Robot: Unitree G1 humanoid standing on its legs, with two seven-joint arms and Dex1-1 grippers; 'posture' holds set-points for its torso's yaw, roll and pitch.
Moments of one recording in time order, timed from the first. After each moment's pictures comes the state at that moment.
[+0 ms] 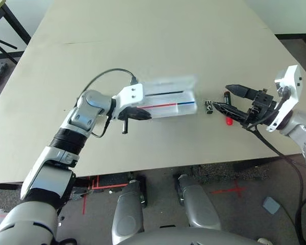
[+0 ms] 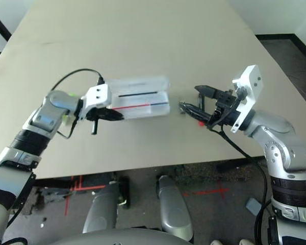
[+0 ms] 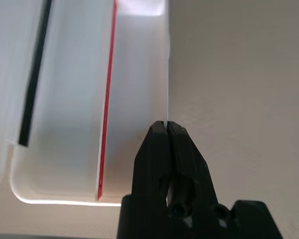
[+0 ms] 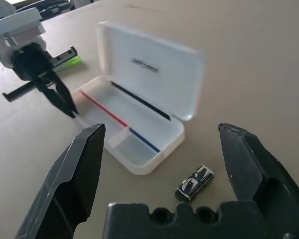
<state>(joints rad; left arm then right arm) -0.72 0.63 -0.33 0.30 -0.02 0.16 -1.34 -0.26 -0.66 -0.22 -0.23 0.62 0.52 0.85</state>
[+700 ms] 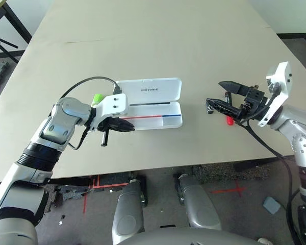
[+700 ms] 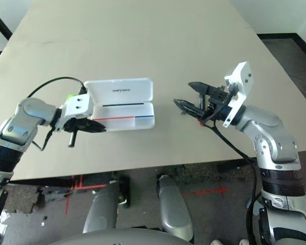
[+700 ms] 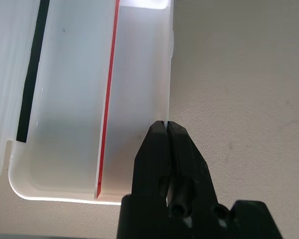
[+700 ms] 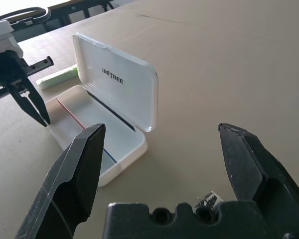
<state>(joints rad) -0.54 0.77 -0.27 0.08 -0.06 0.24 -1.31 -0.35 -0.62 -0.16 -0.12 0.58 0.46 0.90</state>
